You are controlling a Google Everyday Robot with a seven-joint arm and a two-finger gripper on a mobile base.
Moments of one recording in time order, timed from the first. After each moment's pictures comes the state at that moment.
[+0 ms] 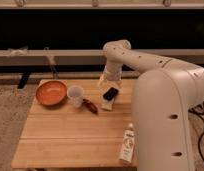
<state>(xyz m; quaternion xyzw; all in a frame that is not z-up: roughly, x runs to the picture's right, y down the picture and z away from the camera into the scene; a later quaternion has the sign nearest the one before) 0.056 -0.007 0.842 -0.29 0.20 0.65 0.67</state>
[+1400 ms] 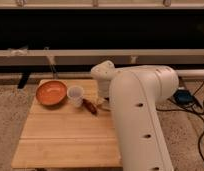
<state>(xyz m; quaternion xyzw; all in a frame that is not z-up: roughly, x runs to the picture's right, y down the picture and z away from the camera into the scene) 0.041 0.096 0.923 -0.24 0.31 0.66 0.64</state>
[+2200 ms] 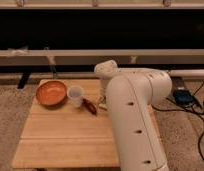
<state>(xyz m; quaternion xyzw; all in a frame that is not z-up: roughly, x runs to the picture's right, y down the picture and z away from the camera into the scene) 0.055 0.095 0.942 -0.25 0.34 0.68 0.60</state>
